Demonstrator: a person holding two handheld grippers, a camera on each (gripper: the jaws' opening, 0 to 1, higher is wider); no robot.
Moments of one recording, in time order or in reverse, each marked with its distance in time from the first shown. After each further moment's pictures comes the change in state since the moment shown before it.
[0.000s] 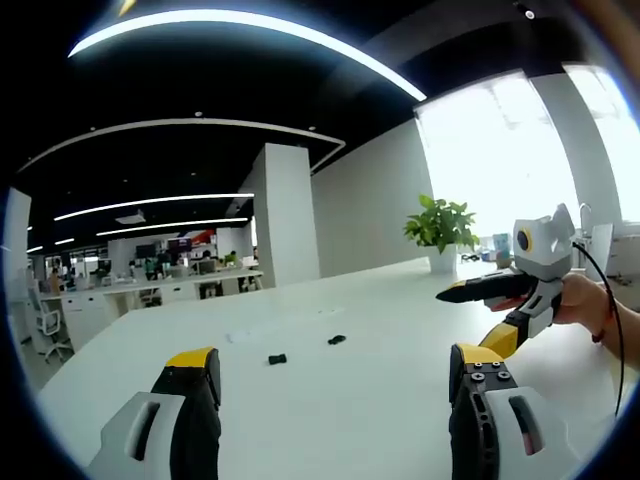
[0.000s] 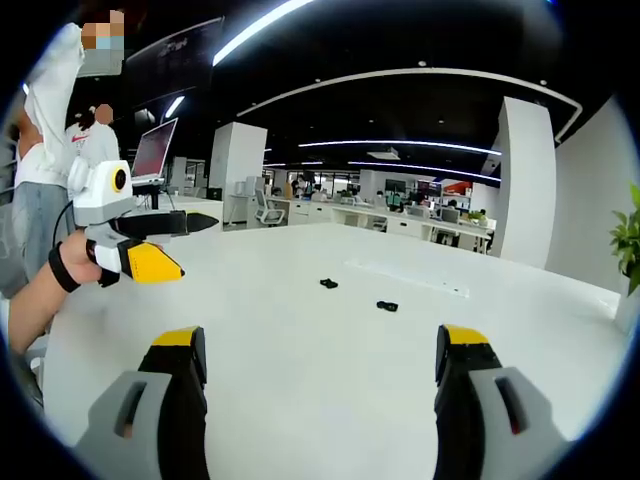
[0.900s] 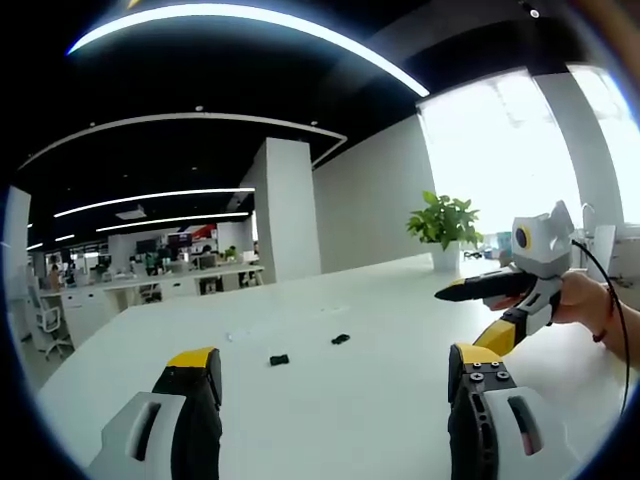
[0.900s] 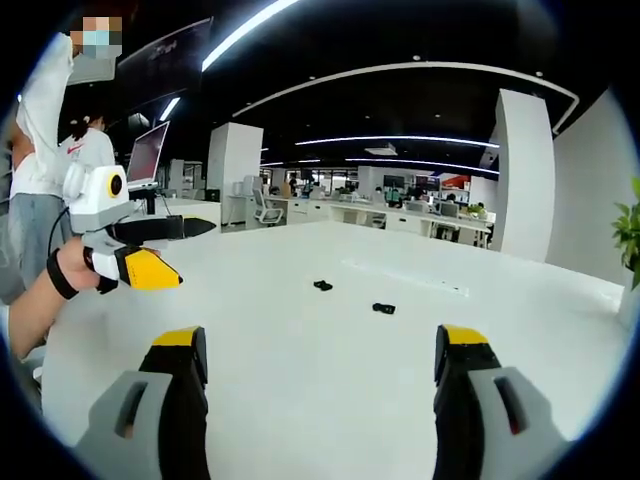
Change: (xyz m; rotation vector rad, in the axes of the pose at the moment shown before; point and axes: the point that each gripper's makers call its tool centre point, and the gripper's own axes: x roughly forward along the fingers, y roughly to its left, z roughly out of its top) left arm 0.014 0.008 0.001 -0.011 0.023 0.006; right arm 0.013 -0.013 0.002 0.032 0.010 -0.002
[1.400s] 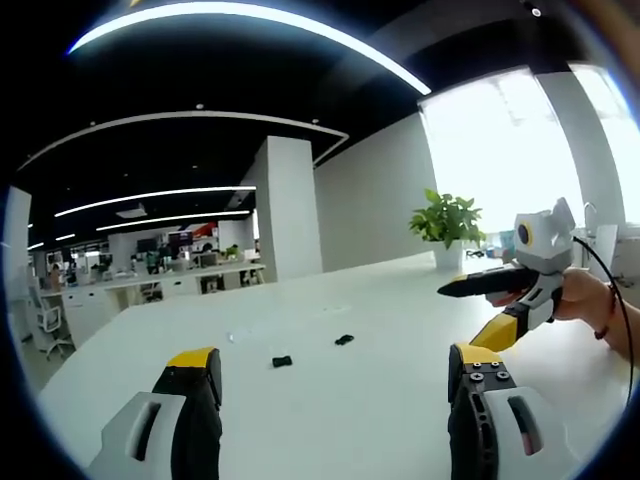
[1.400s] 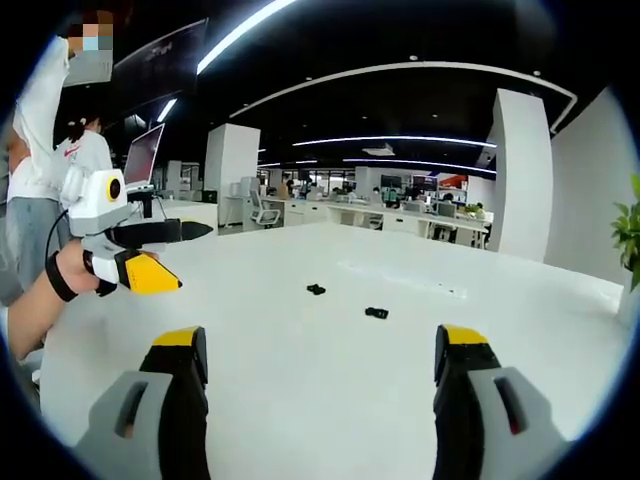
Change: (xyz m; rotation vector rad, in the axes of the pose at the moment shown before) left arm 0.007 0.005 0.001 -0.001 0.010 0.004; right arm 0.002 -0.008 0.006 0.001 -0.003 -0.009
